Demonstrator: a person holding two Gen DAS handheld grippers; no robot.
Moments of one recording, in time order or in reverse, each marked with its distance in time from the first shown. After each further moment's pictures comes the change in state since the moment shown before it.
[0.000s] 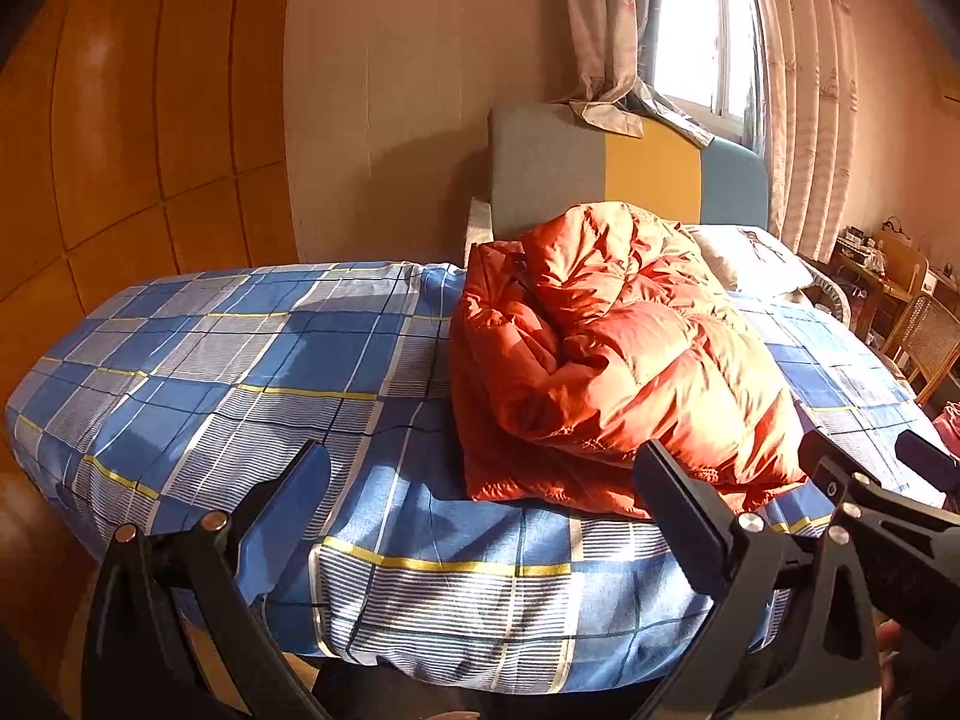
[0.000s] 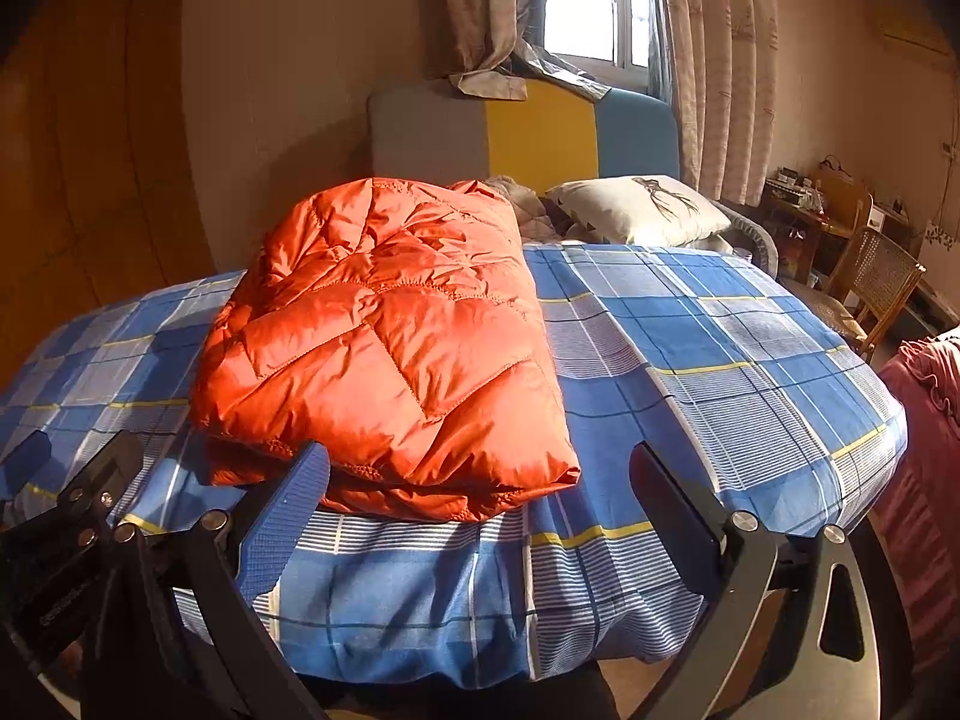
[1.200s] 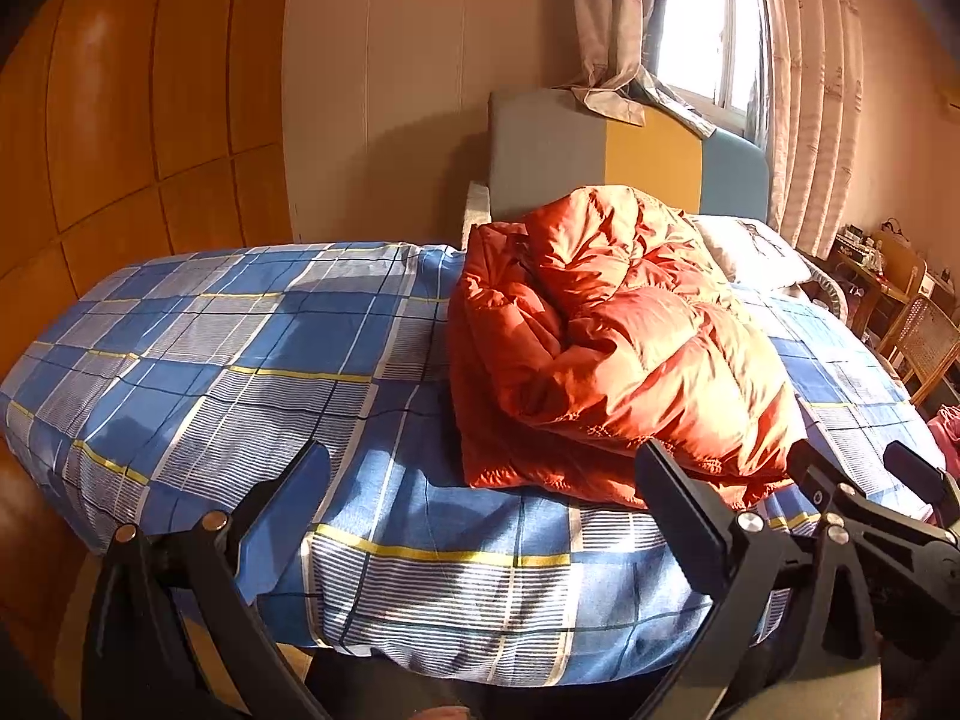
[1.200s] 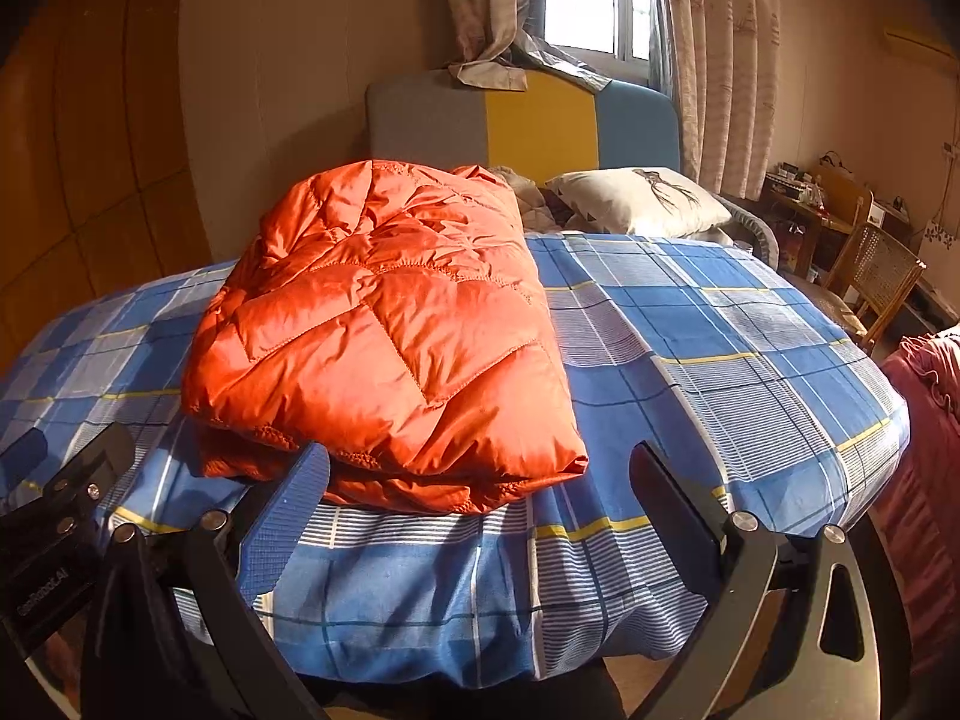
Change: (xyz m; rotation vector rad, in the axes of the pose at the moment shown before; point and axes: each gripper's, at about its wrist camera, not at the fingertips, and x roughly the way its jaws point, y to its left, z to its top) left arm 0.009 0.005 -0.002 -0.018 0.043 -0.012; right arm 0.011 0.004 -0.005 0.009 0.022 -0.002
